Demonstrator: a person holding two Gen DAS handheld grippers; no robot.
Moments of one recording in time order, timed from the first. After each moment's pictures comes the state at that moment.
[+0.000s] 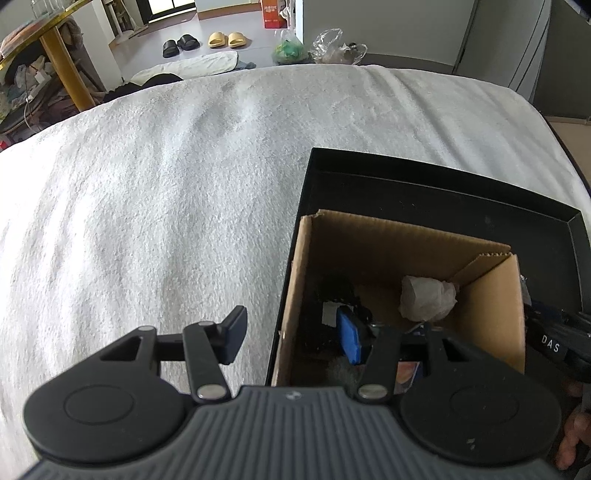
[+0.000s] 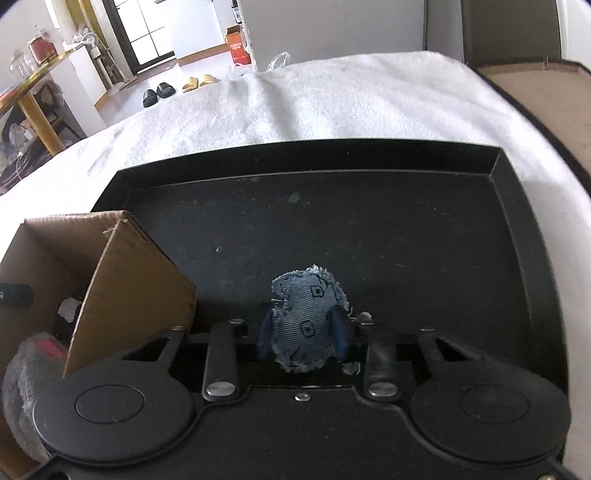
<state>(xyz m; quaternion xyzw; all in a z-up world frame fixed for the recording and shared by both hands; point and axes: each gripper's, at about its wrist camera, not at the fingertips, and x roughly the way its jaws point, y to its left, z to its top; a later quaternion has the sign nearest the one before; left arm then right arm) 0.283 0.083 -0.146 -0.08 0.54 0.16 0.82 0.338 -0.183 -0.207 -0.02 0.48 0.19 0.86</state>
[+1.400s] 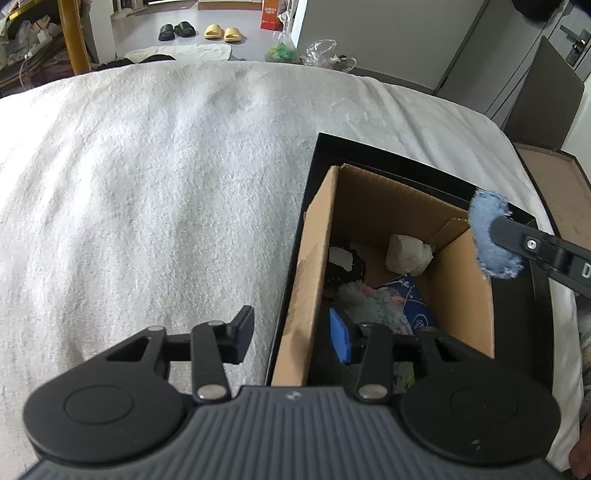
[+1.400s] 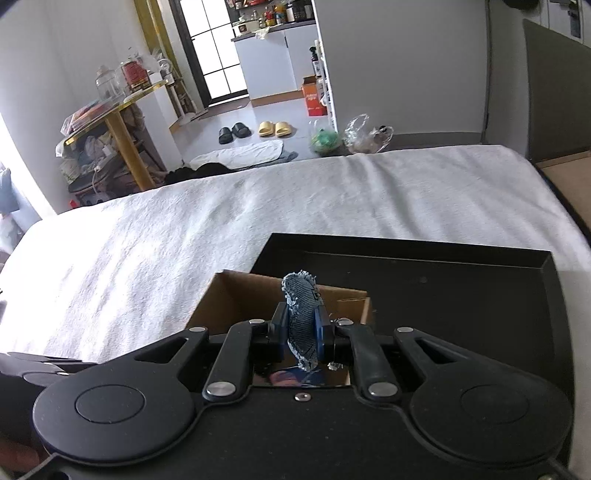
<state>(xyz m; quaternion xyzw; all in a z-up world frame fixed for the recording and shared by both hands) 0.209 0.110 -0.134 -0.17 0.51 0.12 0.83 0.281 -0.109 -0.093 -0.01 0.41 0.29 0.87</state>
